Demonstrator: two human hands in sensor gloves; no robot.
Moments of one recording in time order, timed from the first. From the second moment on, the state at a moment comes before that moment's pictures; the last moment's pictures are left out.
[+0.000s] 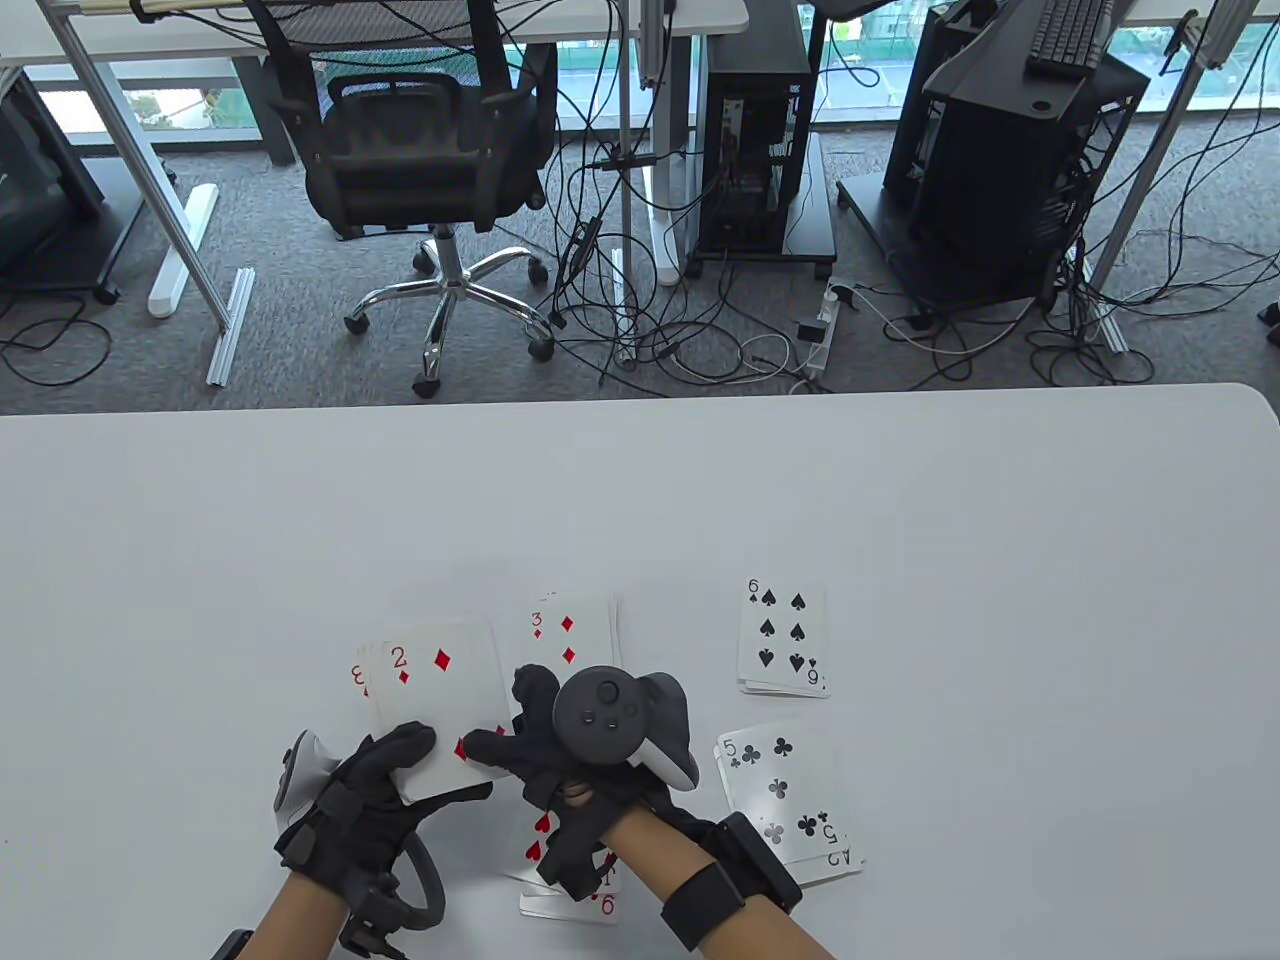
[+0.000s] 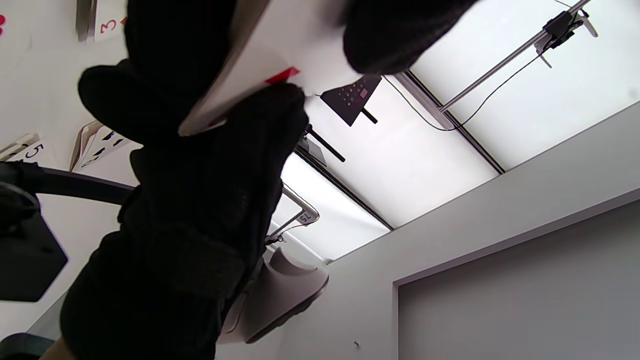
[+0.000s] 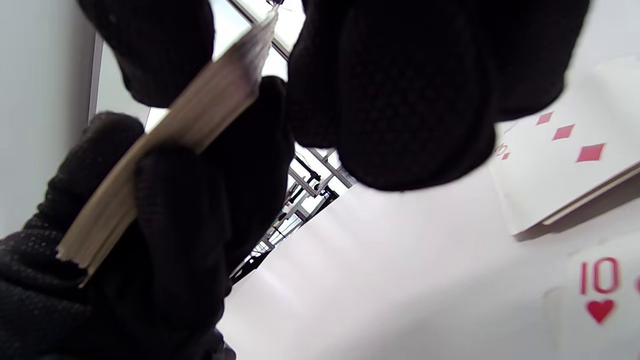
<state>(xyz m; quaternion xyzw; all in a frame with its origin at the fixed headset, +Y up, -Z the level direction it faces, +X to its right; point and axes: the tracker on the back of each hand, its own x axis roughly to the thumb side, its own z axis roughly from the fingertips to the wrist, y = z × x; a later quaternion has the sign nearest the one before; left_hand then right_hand) -0.260 -0.773 -0.257 -0.20 -0.12 0.88 0.42 -0.054 -0.708 -0.293 0.23 0.04 0.87 0.44</state>
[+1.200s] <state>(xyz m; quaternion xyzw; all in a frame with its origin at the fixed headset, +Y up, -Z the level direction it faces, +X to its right) -0.262 -0.776 -0.257 -0.20 -0.11 0.88 0.42 -0.031 -0.771 -0.381 0.02 0.08 1.00 0.04</state>
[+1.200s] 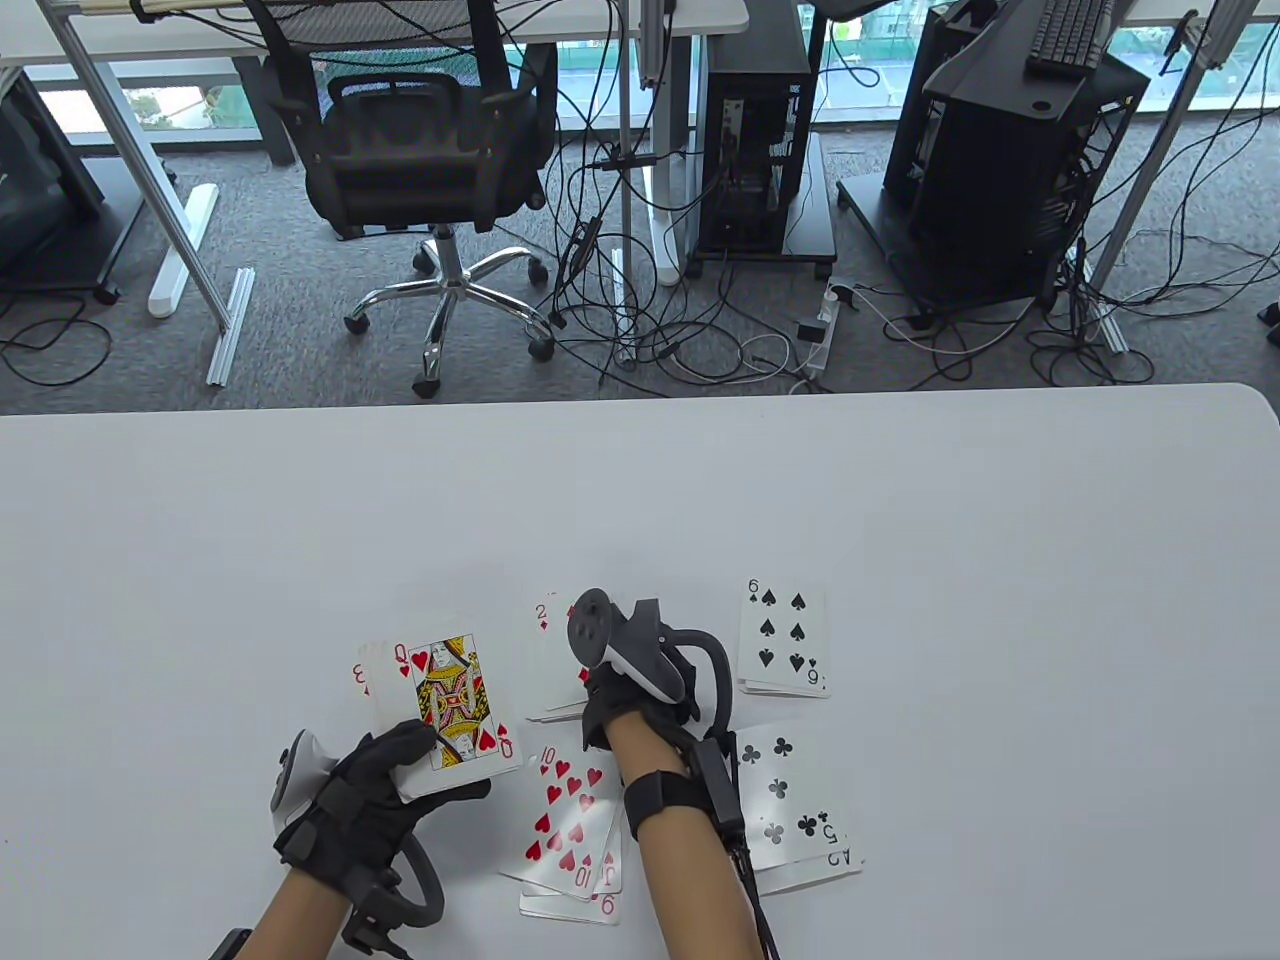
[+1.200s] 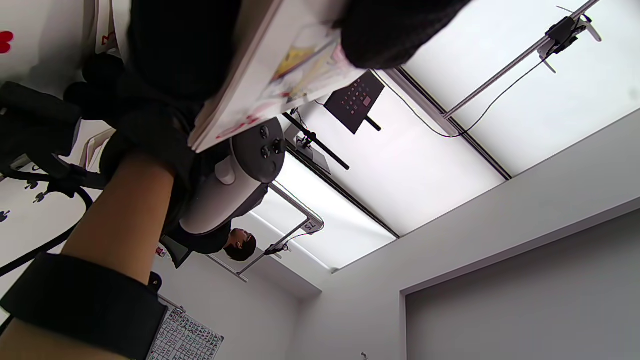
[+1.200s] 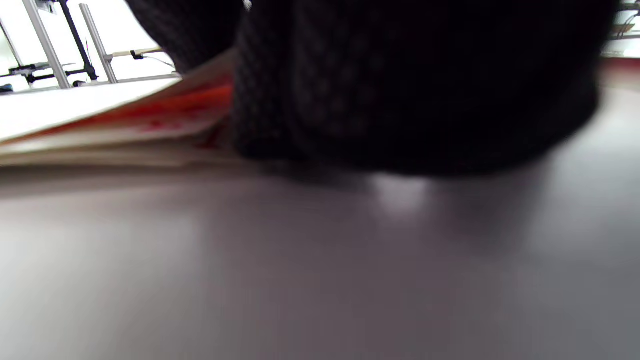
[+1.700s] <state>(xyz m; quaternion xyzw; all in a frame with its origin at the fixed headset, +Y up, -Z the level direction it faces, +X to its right) -0.262 -0.777 -0.257 -0.20 -0.10 0.87 0.43 -0.037 -0.732 -0.361 0.10 0.01 0.98 0.15</state>
